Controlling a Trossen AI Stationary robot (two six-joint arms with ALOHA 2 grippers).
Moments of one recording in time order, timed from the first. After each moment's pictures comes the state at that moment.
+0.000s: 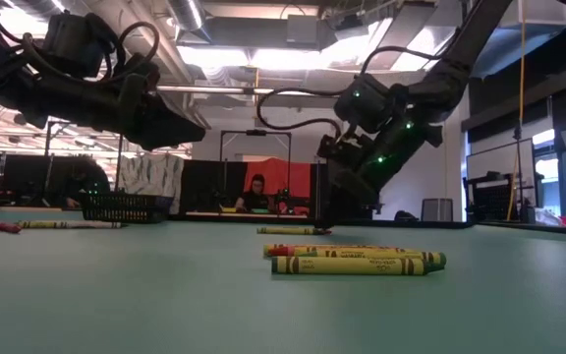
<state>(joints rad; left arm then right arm) 0.27 1.17 0.13 0.89 -0.03 -0.04 -0.27 1.84 0.83 0.22 -0.02 -0.09</state>
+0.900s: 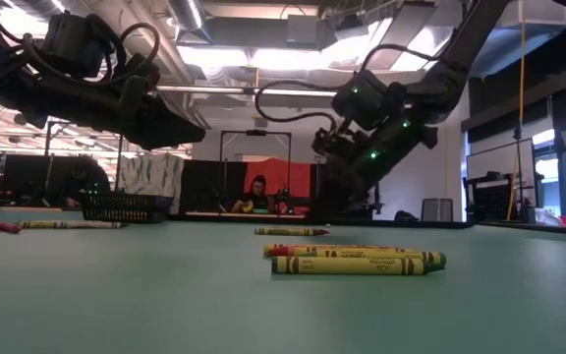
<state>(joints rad) 0.28 1.17 0.13 0.88 -0.04 -0.03 -0.27 1.86 0.84 0.29 -0.06 0.00</state>
